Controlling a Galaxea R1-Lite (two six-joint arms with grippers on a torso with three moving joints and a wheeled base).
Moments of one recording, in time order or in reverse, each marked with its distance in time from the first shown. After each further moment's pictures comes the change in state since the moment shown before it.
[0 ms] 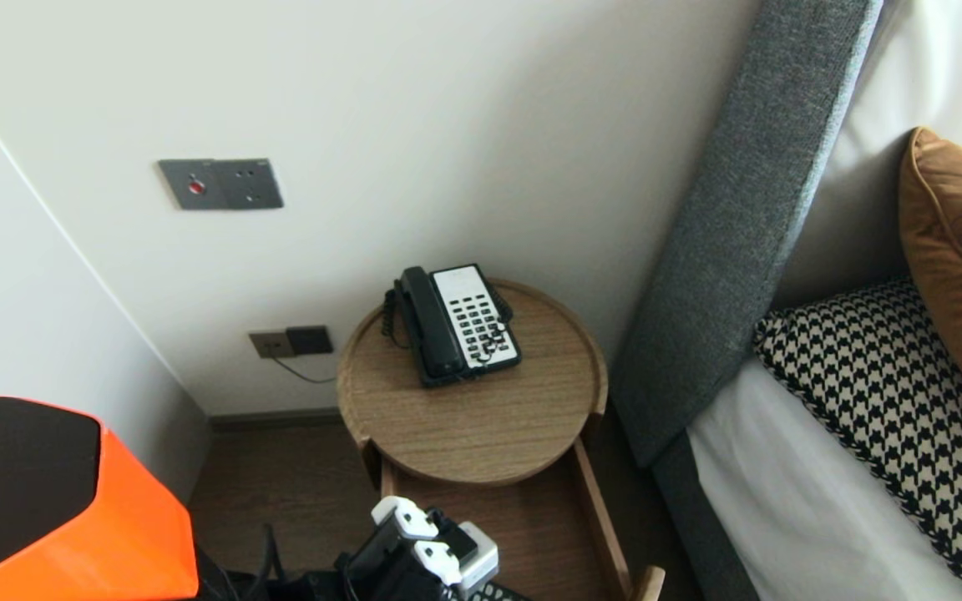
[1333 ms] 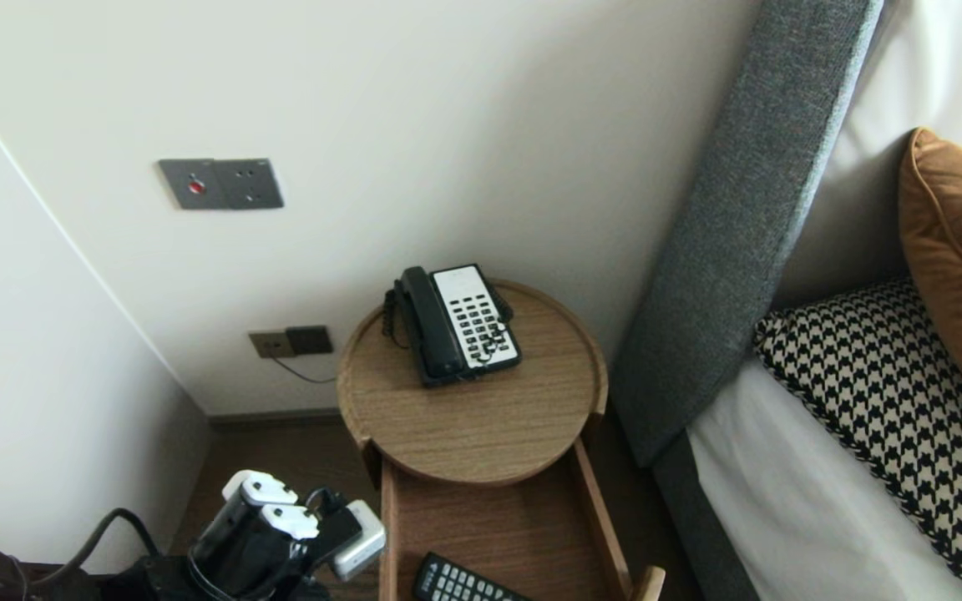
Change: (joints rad) left arm 0.237 -0.252 0.203 0.077 0.045 0.273; right arm 0.000 0.000 0.000 0.000 0.000 0.000
